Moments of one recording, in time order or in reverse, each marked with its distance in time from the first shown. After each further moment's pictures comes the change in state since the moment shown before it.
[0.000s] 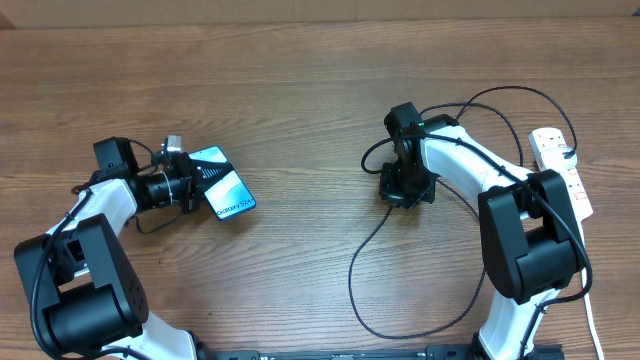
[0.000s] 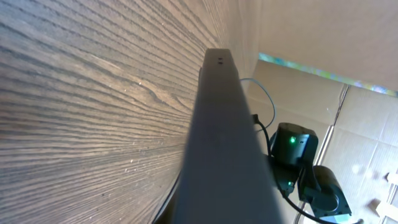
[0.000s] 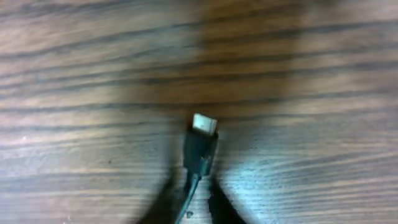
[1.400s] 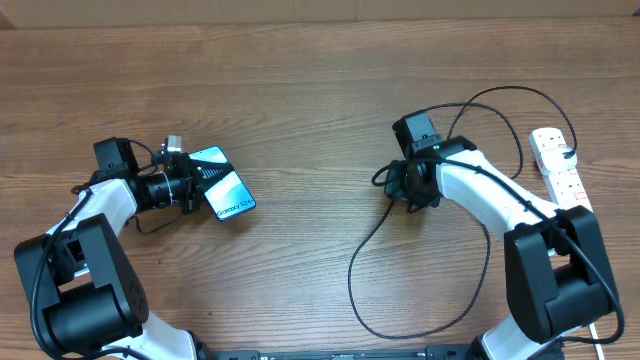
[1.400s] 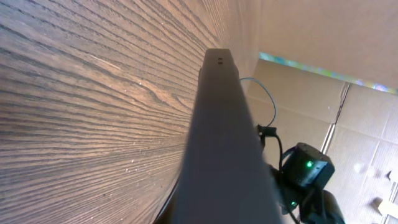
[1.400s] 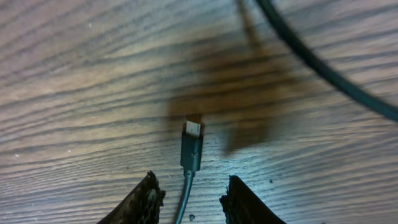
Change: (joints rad) left arm 0.000 0.000 0.000 -0.002 0.000 0.011; right arm 0.015 -0.198 -0.196 0.232 0.085 0.110
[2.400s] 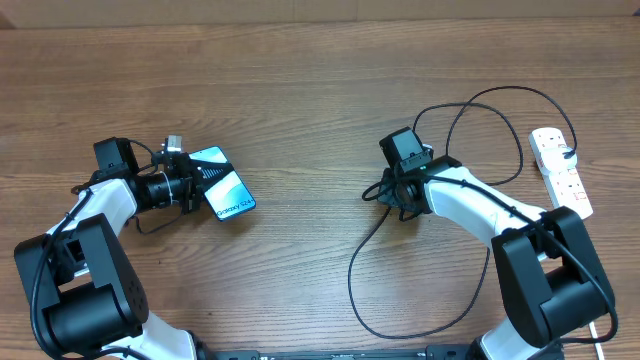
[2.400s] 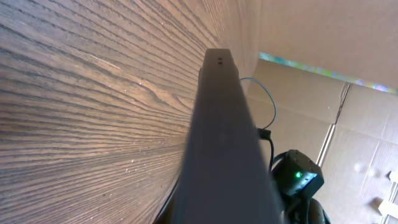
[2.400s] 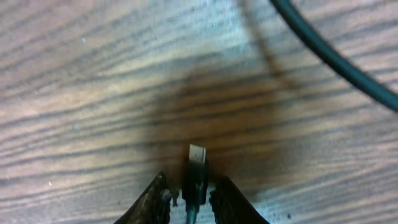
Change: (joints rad) left arm 0.000 0.000 0.000 0.000 0.000 0.000; right arm 0.063 -0.005 -0.122 0.209 0.127 0.069
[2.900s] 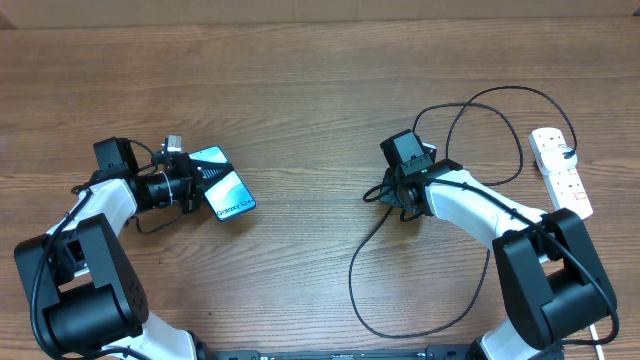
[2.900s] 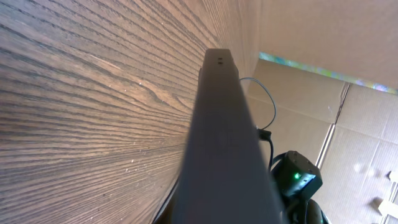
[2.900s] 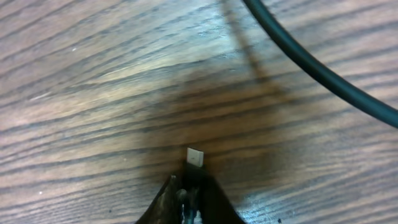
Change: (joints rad) left arm 0.000 0.000 0.000 0.000 0.000 0.000; right arm 0.000 -0.006 -0.015 0.012 0.032 0.013
